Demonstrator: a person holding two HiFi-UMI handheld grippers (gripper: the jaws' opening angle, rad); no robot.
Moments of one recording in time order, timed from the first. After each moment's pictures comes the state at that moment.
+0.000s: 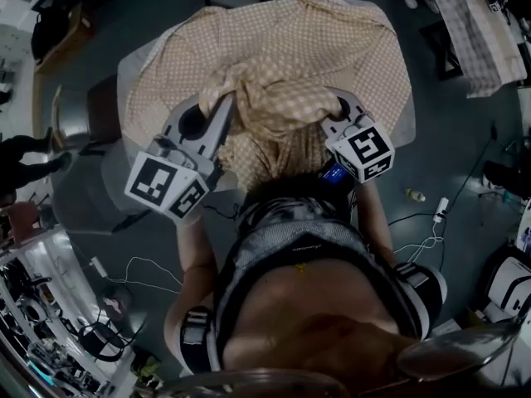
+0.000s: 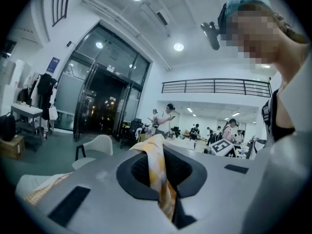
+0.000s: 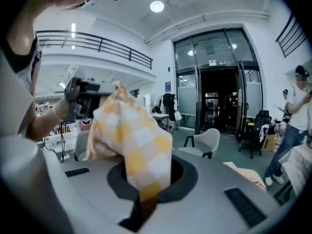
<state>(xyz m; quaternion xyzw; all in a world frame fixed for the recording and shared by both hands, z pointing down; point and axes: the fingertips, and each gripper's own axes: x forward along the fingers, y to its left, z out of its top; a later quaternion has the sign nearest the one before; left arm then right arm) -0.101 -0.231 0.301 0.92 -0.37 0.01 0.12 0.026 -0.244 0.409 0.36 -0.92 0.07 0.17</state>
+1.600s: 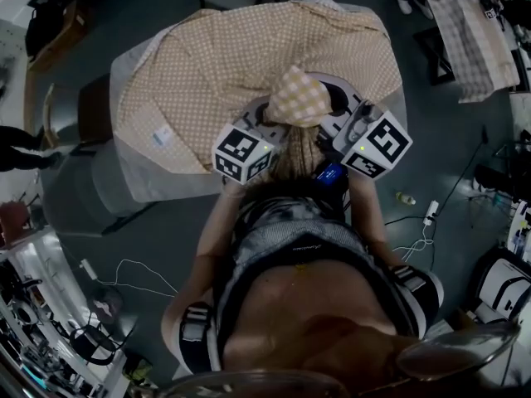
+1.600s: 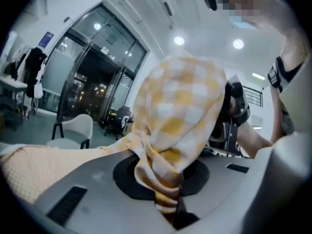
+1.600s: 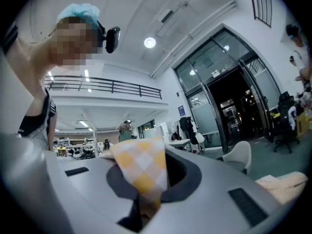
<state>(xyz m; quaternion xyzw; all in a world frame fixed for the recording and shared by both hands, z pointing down) 0.018 -0.243 0.429 0.94 -0.29 0.02 0.17 -0.013 -0.244 0.311 0.25 -0.96 0.09 -0.03</state>
